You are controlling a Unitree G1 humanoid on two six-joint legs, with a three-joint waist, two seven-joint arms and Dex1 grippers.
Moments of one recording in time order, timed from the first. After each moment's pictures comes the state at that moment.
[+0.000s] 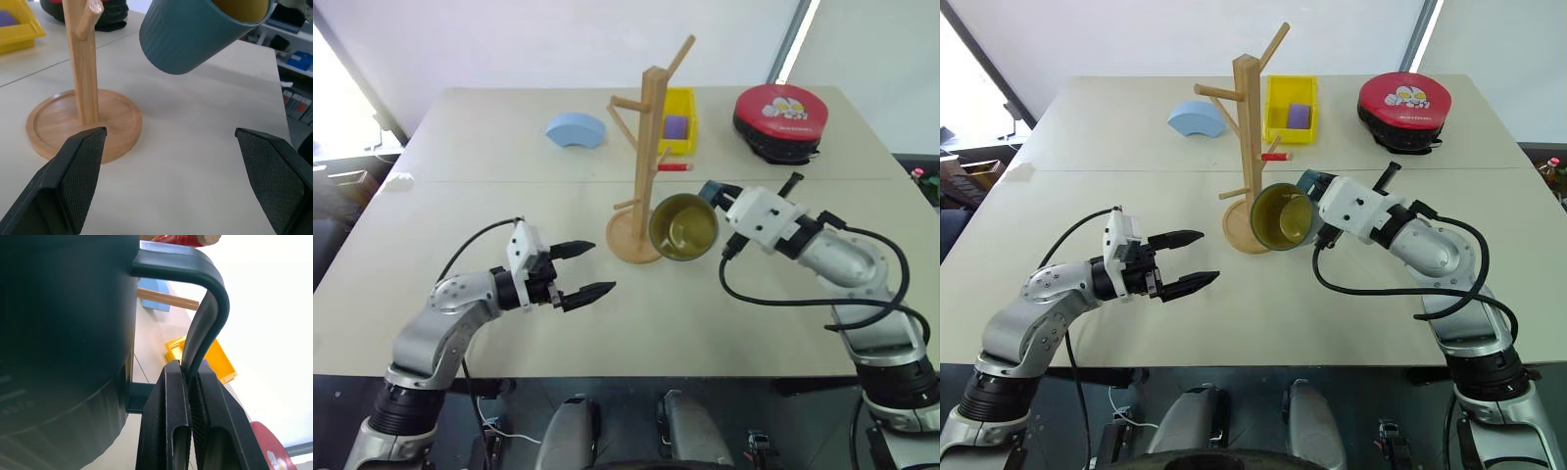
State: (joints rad) left arm -0.18 0.57 0.02 -0.33 -0.58 0.47 -0.92; right arm -0.35 -0.69 0.03 -0.39 -0.10 0.20 0.60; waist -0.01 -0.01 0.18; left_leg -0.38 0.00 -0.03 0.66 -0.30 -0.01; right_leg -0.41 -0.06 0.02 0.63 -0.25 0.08
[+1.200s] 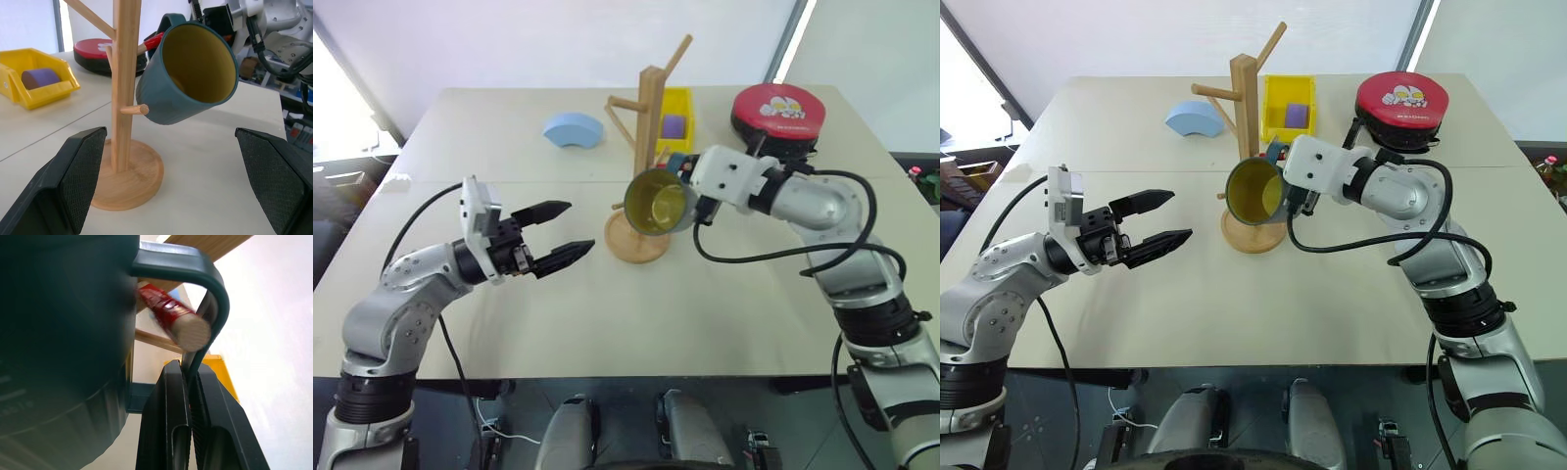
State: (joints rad) left arm -0.26 0.64 0.17 -0.37 -0.78 0.56 -0.86; right arm -0.68 -0.68 0.21 -0.23 -0.20 0.30 0.71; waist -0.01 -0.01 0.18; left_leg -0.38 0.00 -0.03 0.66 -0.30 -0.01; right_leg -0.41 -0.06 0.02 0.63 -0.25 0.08
